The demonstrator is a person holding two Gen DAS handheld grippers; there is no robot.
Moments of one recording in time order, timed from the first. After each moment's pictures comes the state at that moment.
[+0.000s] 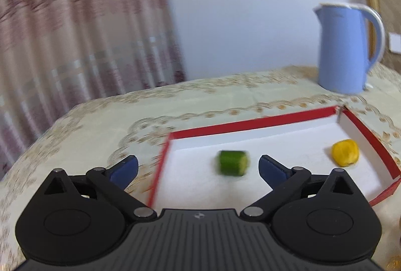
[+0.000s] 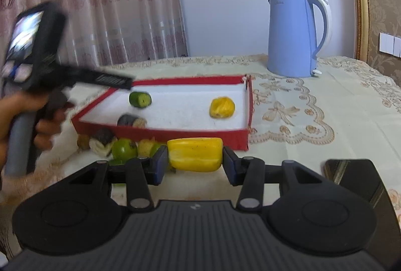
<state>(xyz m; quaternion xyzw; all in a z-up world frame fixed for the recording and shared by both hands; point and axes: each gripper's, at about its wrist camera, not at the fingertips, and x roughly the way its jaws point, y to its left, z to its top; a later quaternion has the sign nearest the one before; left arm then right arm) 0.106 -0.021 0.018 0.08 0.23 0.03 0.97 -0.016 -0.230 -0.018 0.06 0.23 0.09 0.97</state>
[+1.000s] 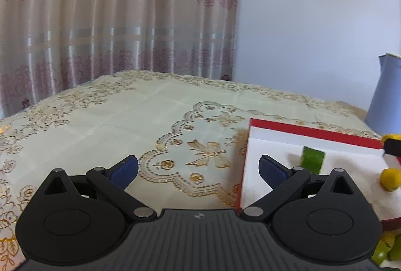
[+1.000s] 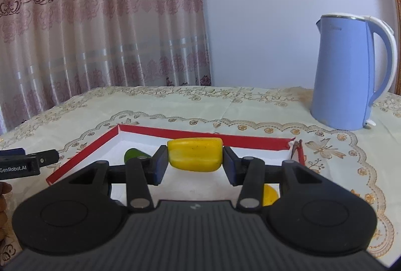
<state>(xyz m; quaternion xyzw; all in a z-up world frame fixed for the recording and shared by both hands) 0.089 0.072 -0.015 -0.05 0.21 0.11 0.97 0.120 -0.196 -0.006 0.03 0.19 0.14 0.97</state>
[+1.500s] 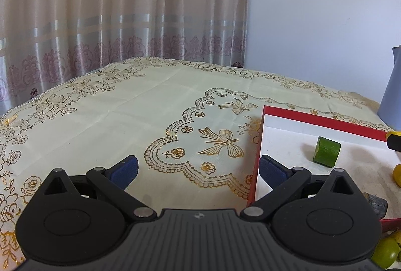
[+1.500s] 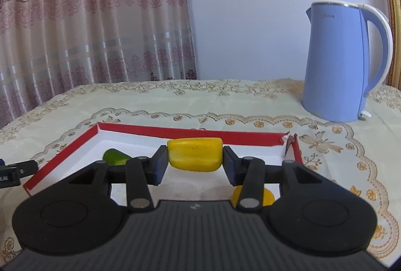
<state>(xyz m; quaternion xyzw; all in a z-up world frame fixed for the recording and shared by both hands) 0.098 0.077 -0.021 -0.06 0.24 0.13 0.96 0.149 -0.194 -0.019 0.04 0.21 0.10 0.97</state>
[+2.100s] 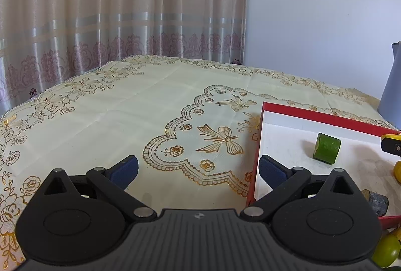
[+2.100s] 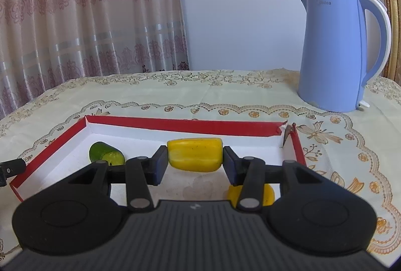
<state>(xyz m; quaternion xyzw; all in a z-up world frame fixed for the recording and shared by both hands) 0.098 0.077 -0.023 -0.05 0.24 0.13 0.96 0.157 -0.190 -0.029 0.04 0.23 0.09 0.97</state>
